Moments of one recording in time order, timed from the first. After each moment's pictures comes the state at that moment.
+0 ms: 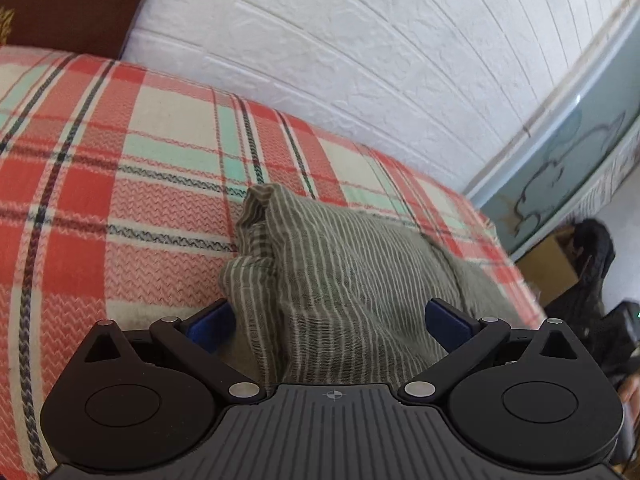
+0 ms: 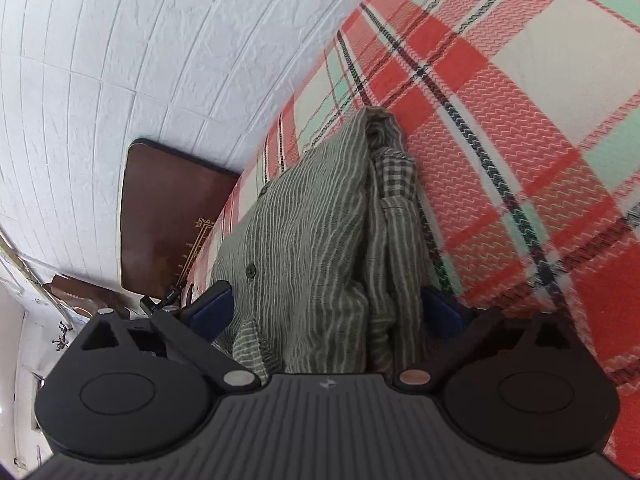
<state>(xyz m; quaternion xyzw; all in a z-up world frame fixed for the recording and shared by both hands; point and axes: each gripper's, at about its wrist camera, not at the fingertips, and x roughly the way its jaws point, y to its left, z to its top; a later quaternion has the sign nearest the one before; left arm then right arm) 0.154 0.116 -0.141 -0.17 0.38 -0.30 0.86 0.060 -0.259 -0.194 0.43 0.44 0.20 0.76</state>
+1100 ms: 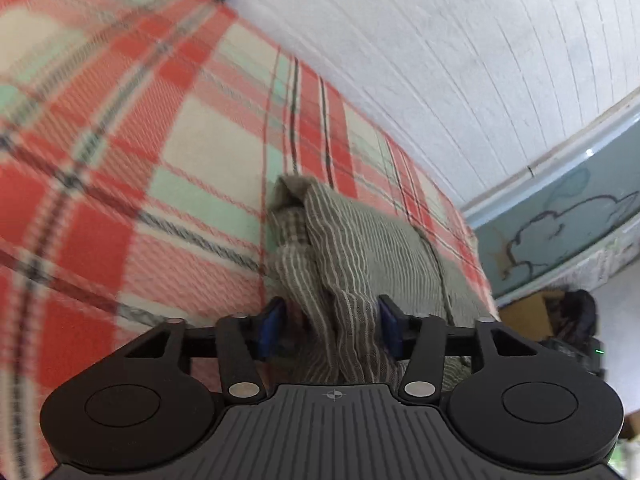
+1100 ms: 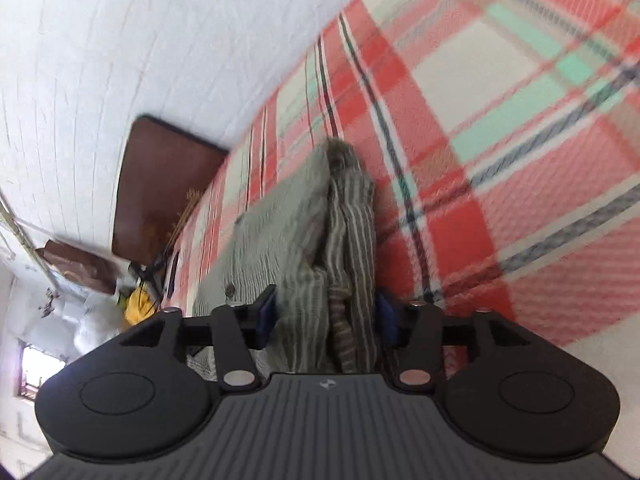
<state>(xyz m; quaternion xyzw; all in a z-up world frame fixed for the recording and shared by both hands) 0.006 0.135 -0.134 -0.29 0.37 -0.21 0.86 -0.011 -0.317 -0.170 0.37 0.41 0.21 0.81</state>
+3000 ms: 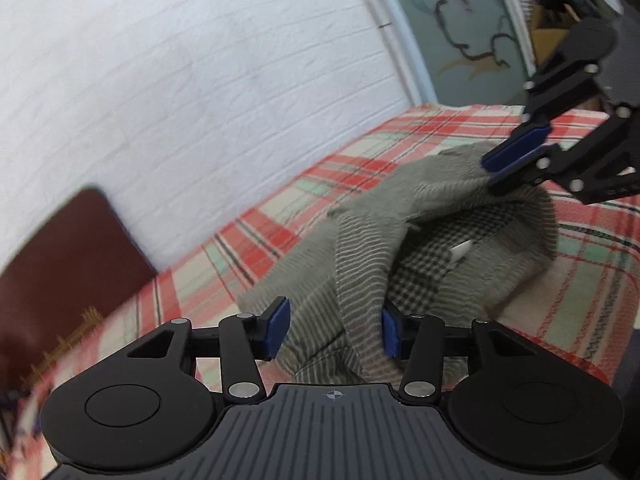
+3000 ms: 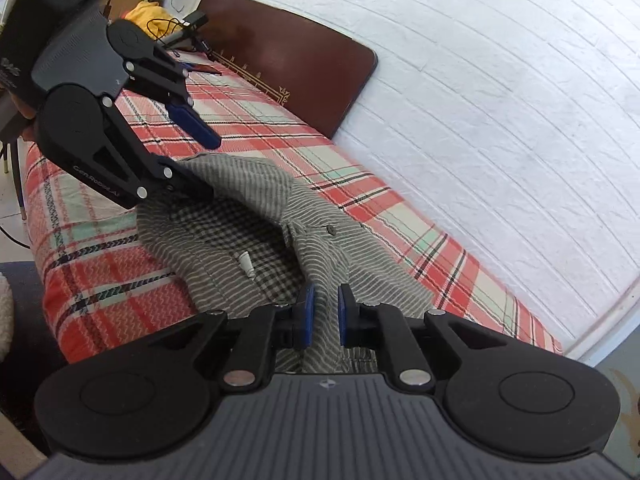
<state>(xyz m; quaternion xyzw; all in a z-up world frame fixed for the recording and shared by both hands) -0.127 0.000 -0.096 0.30 0.17 -0.23 0.91 -0.155 -0.172 -0.129 -0.31 0.18 0.25 0.90</state>
